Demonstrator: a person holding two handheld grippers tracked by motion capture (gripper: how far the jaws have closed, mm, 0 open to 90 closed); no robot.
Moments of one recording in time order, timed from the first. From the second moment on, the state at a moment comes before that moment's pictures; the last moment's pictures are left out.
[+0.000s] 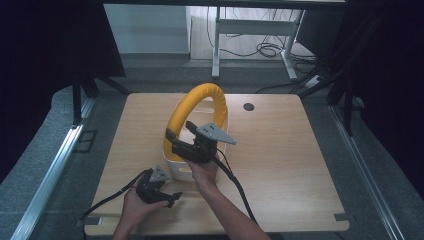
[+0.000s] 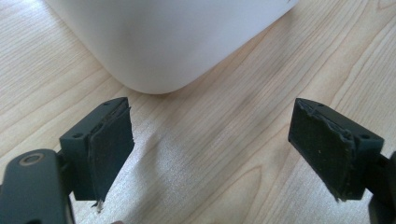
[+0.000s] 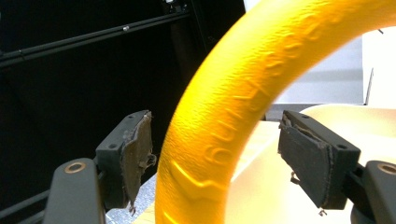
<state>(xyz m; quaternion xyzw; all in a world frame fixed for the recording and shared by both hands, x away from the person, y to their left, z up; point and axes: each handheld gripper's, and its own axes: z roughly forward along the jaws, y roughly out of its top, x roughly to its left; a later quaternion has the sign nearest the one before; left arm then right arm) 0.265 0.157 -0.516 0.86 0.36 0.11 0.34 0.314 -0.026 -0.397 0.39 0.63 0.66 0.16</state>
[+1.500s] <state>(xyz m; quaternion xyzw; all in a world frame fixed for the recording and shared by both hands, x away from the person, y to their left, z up) 0.263 0.165 -0.517 0.85 0.38 0.12 0.34 0.310 -0.259 -0.490 0.45 0.68 0.53 0.22</state>
